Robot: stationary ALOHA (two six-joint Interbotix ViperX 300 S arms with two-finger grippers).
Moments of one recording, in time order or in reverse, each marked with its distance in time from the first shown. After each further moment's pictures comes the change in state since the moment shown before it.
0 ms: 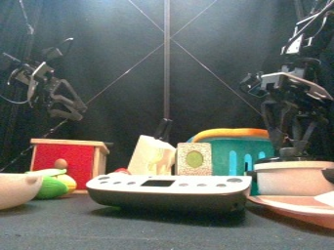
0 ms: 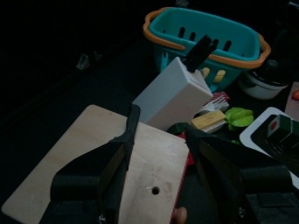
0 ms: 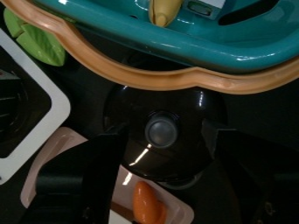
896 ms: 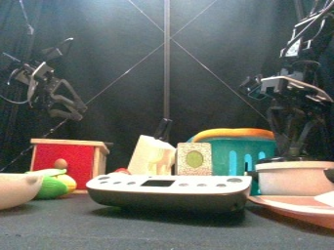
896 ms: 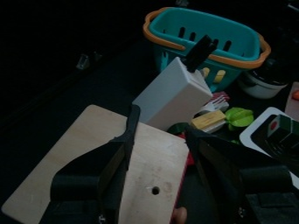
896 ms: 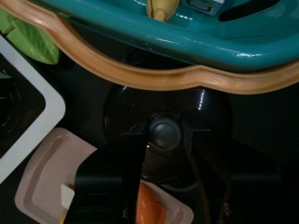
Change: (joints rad) left arm -0.002 0.000 -0.002 0.000 0.002 0.000; right arm 0.000 0.031 -0.002 0.006 -0.003 -0.002
